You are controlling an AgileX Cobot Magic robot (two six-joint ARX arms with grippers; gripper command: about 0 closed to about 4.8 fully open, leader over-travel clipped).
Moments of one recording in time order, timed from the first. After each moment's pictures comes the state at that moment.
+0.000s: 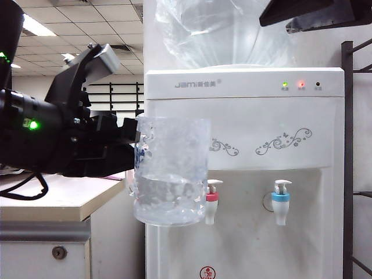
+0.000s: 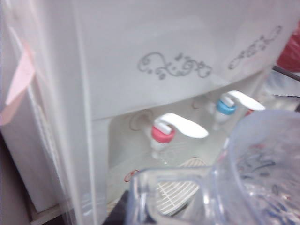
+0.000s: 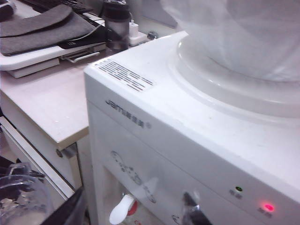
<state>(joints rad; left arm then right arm) -0.77 1.57 0.23 1.13 -0.10 -0.08 0.64 0.76 0.52 0.06 0.02 -0.06</state>
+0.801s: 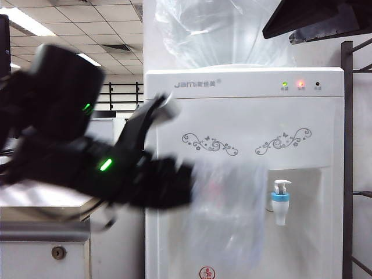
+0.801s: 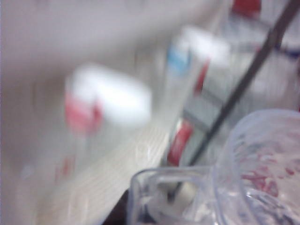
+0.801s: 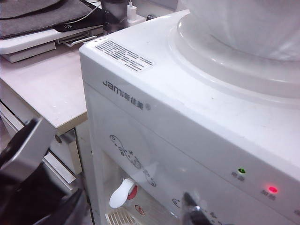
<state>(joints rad) -0.76 1.89 0.47 1.10 0.16 -0.06 0.64 0.76 0.52 0.01 0.02 -0.06</state>
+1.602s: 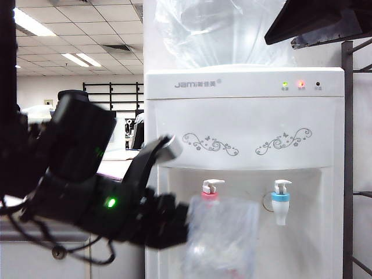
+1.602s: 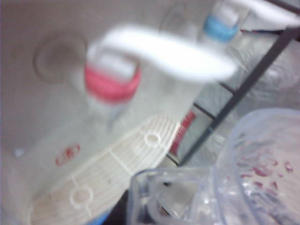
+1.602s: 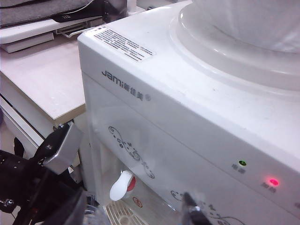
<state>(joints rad) -0.68 2.10 0.57 1.12 0.29 -0.06 0.64 0.76 0.52 -0.02 0.03 -0.08</state>
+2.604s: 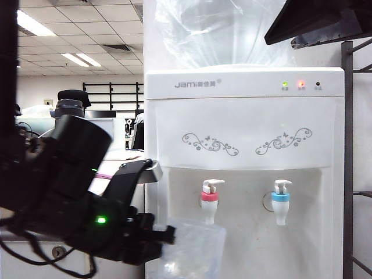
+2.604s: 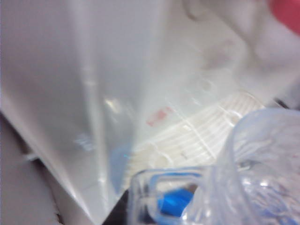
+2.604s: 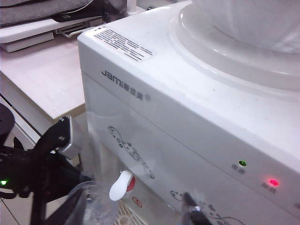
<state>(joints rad) -0.64 2.15 0.58 1.06 0.06 -0.09 0.64 0.76 0.52 -0.02 0.03 -0.08</state>
